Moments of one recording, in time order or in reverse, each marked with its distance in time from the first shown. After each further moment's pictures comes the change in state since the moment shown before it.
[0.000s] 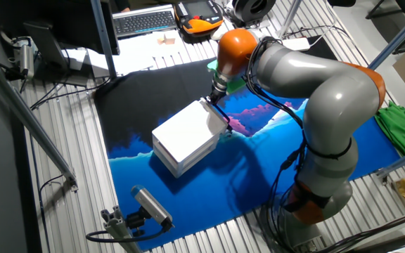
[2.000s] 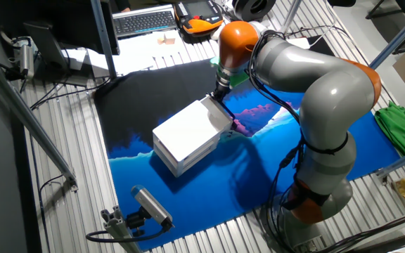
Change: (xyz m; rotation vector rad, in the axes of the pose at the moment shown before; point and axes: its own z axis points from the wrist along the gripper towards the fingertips) arm 0.002 -0.029 -0.002 0.020 0.058 0.010
